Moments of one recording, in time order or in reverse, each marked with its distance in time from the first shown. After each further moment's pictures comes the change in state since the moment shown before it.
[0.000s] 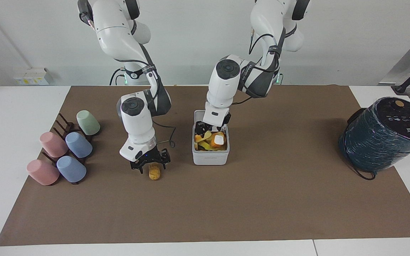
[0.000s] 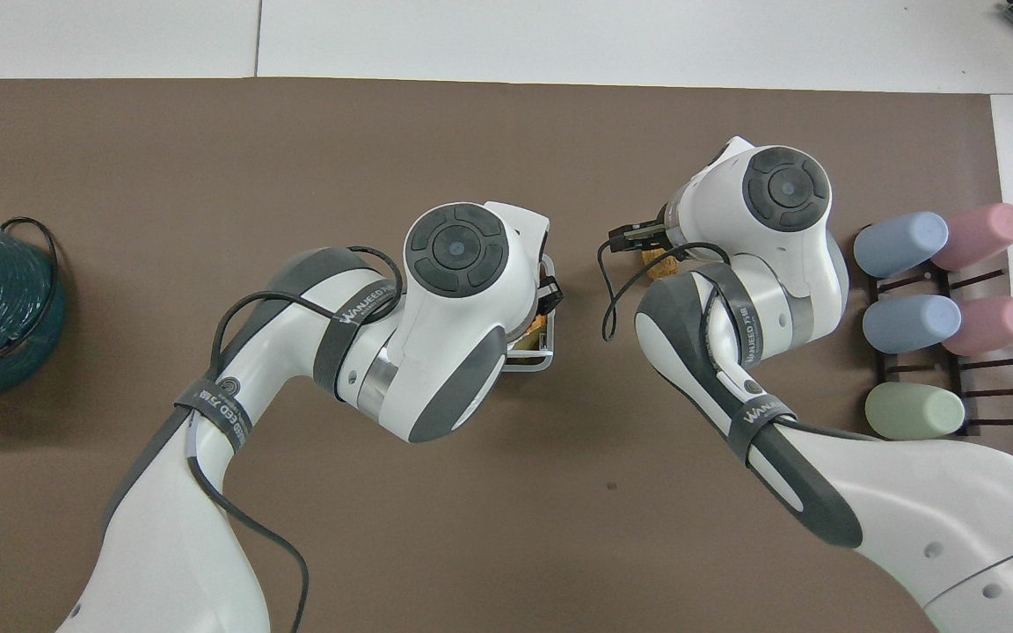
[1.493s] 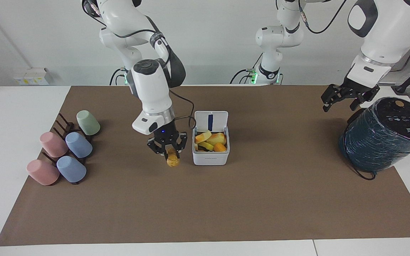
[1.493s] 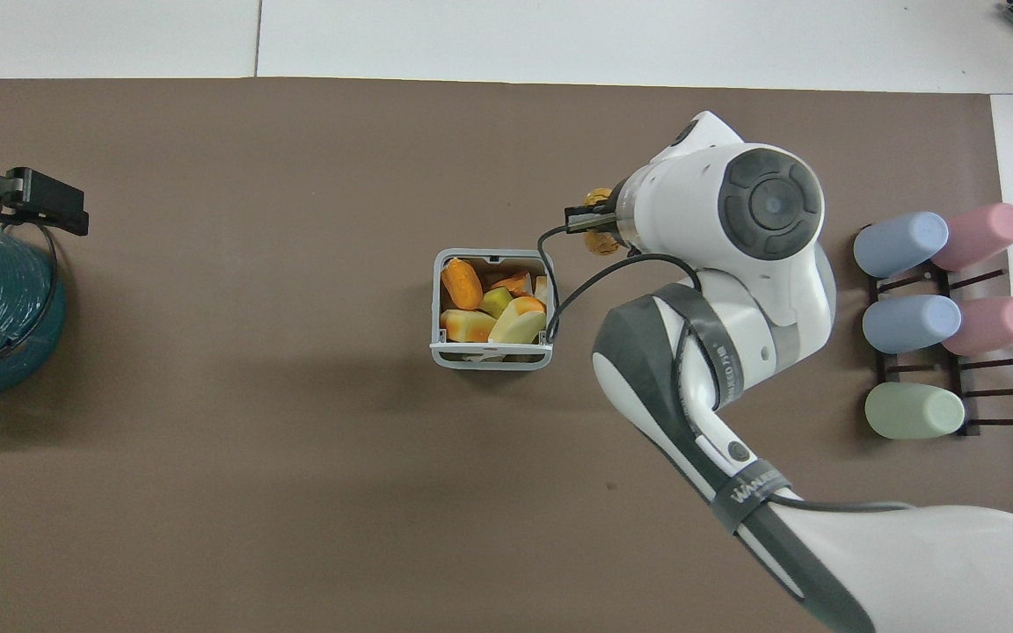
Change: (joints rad) left arm 0.564 -0.226 0.007 0.195 0.121 -0.467 1.018; right arm 0.058 -0.121 0.136 0.130 0.006 -0.114 0.195
